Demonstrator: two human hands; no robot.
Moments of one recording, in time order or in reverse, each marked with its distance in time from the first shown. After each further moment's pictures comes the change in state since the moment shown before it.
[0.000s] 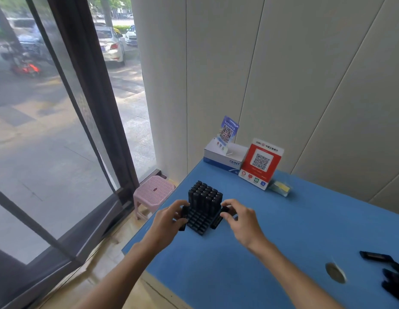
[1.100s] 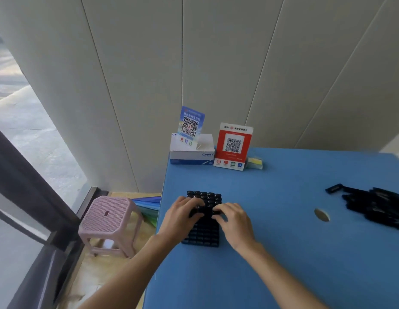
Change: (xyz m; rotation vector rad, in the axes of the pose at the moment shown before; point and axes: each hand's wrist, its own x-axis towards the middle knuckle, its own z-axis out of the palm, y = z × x) left_hand 0.123 -0.059 0.007 0.030 -0.271 0.544; right_hand 0.036 -0.033 0.093 -0.373 0.441 0.302
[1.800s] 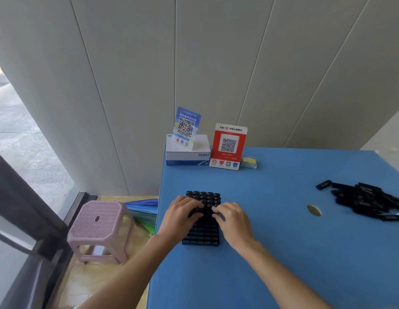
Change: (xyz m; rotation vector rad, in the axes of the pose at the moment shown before) left_hand 0.001 -0.016 0.004 -0.024 0.072 0.105; right_hand -0.001 -0.008 0.007 -0.106 0.033 0.000
